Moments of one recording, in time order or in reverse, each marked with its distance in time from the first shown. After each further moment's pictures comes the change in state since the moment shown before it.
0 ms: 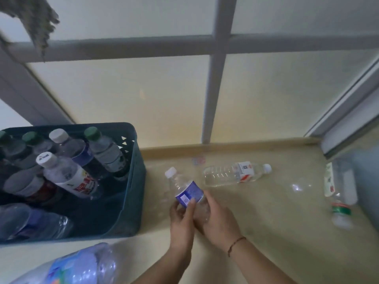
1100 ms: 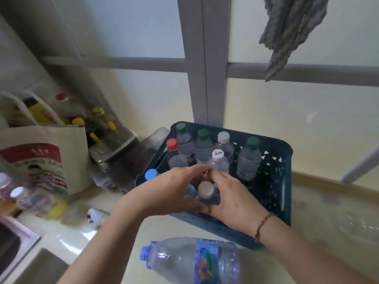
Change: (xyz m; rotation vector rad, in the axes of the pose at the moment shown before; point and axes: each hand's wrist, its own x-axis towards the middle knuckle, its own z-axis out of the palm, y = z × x) left_hand -0.050 0.241 -0.310 1.362 -0.151 0.579; right_hand 0.015 -0.299 0.095 -0.091 -0.357 -0.643
